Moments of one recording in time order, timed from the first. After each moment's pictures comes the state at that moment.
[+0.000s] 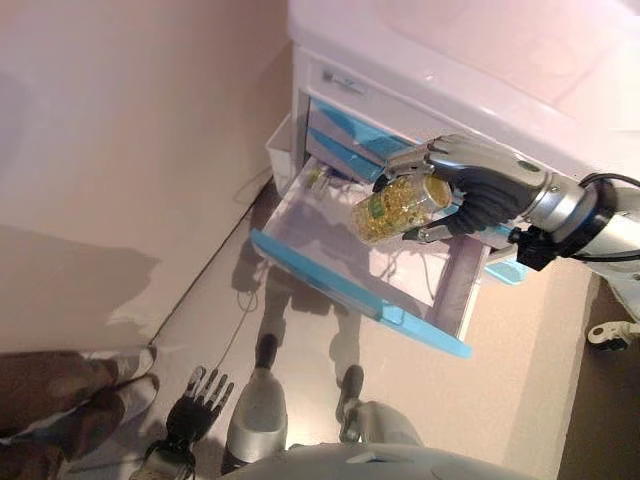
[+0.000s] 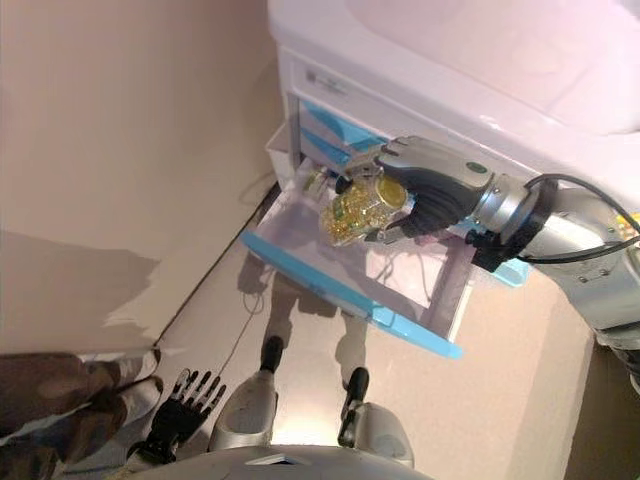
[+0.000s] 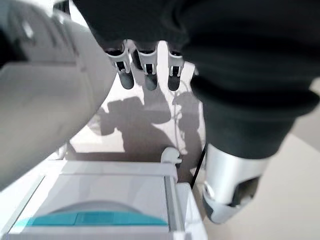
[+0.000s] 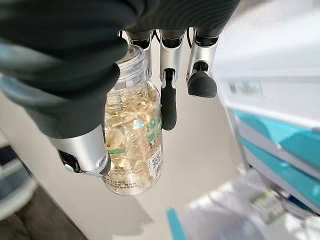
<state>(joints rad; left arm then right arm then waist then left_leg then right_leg) 0.19 0.28 0.12 0.92 -1.22 0.15 -0.47 -0.44 -1.14 0.11 -0.52 0.17 -0.16 0.43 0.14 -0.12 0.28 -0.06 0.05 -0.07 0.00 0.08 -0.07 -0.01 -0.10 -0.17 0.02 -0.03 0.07</state>
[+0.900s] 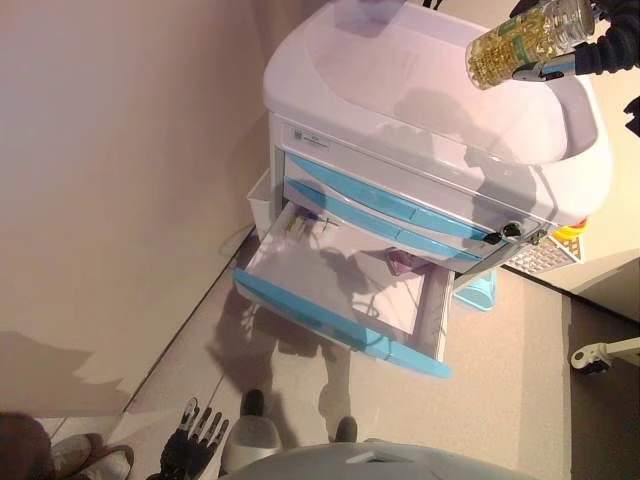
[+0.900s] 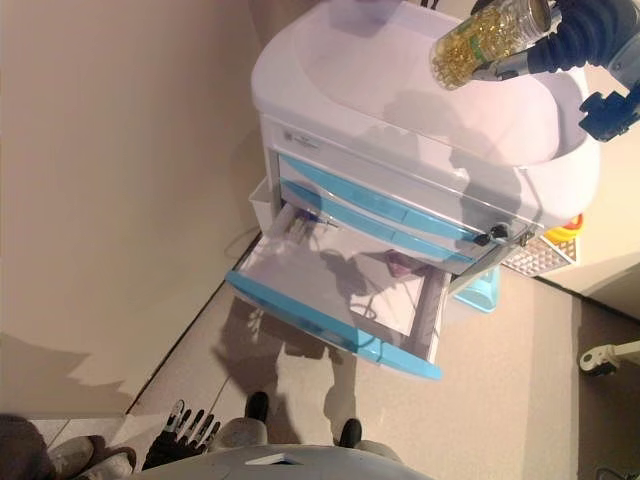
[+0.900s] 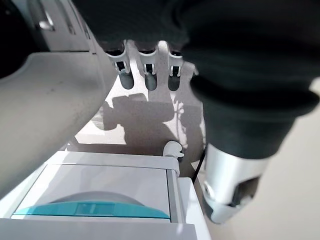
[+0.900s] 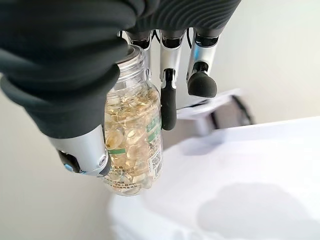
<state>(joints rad) 0.23 0.27 0.17 0.99 -1.19 0.20 -0.40 -0.92 -1.34 0.28 0.06 0.24 0.06 0.34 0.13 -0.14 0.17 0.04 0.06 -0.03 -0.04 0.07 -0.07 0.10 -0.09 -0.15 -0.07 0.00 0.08</state>
